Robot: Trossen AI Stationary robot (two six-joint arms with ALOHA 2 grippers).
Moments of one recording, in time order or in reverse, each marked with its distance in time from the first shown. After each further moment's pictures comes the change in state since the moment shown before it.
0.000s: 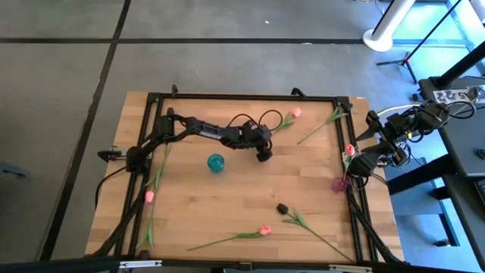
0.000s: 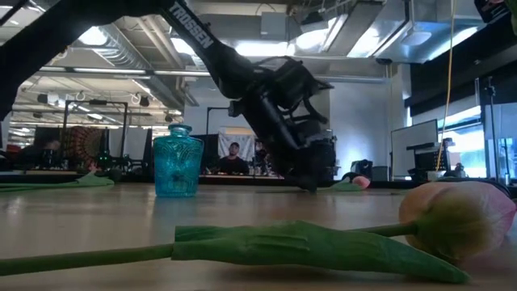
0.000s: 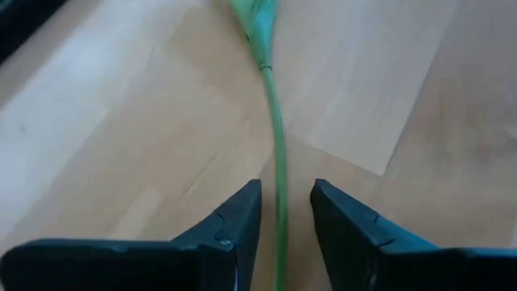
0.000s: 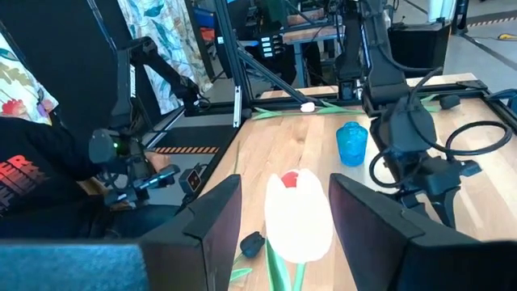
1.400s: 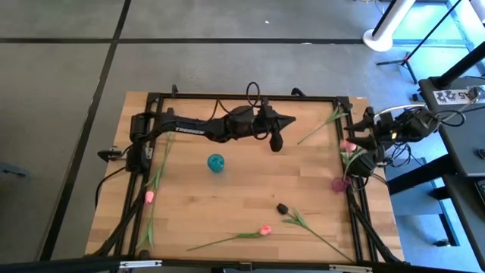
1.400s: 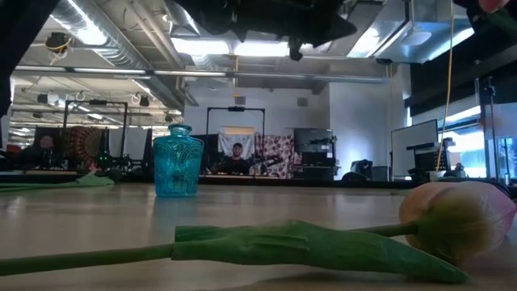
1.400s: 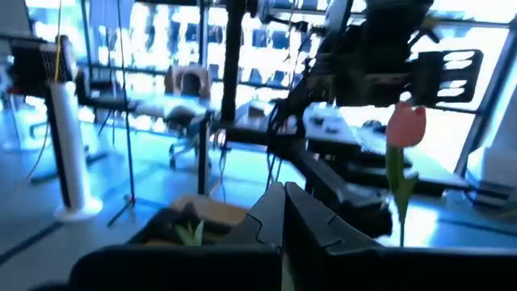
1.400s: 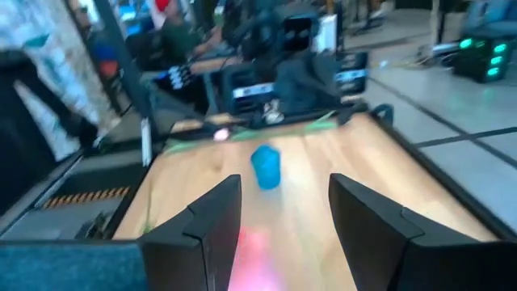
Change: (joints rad) left arm -0.050 -0.295 -0.003 0.614 0.213 0.080; right arm 0.000 0.004 -0.119 0.134 0.346 0.013
